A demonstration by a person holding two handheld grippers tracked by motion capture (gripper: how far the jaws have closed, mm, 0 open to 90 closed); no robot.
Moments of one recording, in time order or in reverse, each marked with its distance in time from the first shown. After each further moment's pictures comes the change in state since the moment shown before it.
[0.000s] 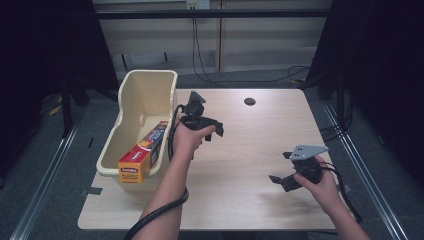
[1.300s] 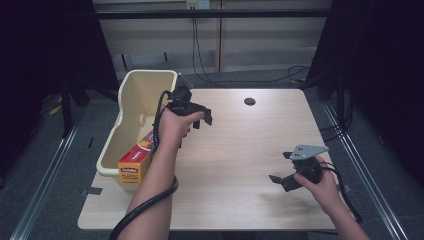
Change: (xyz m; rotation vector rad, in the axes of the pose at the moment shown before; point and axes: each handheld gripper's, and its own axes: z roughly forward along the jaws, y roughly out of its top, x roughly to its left) left arm 0.007 0.020 -0.051 0.011 0.040 -0.059; right arm 0.000 0.000 0.000 -0.004 0.000 0.004
